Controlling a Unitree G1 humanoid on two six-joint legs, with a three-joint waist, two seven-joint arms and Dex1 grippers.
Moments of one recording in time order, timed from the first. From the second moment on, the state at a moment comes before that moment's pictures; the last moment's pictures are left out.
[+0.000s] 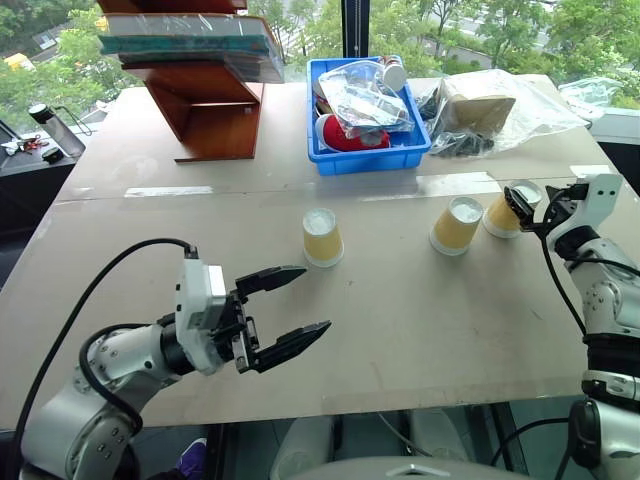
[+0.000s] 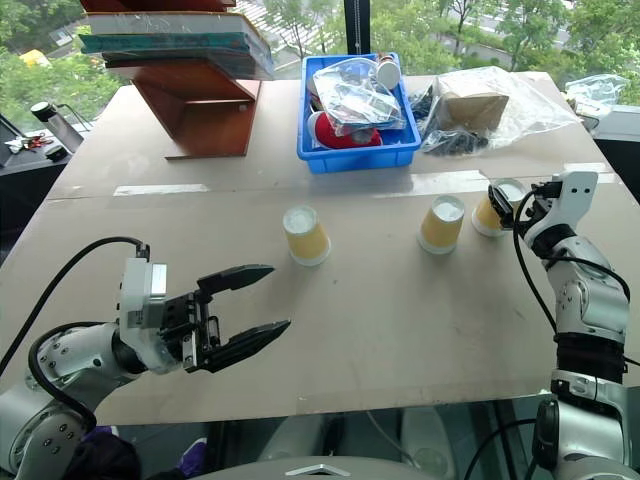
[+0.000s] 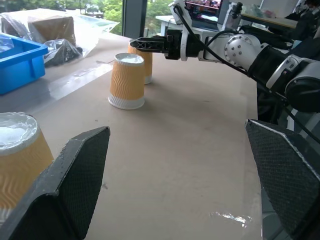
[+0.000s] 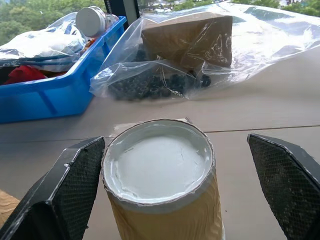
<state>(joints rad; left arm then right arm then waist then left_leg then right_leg) 0.26 0.69 0.30 -0.74 -0.83 0.43 -0.90 -0.45 -0.47 -0.35 0.22 0.43 0.37 0.44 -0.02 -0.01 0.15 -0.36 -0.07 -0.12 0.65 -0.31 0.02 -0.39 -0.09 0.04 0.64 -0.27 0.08</state>
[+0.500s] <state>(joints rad) 0.28 0.69 0.30 -0.76 -0.81 0.41 -0.86 -0.46 -0.47 -0.31 0.25 0.40 0.36 0.46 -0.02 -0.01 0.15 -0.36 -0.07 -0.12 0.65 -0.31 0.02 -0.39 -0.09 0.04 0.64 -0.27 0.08</state>
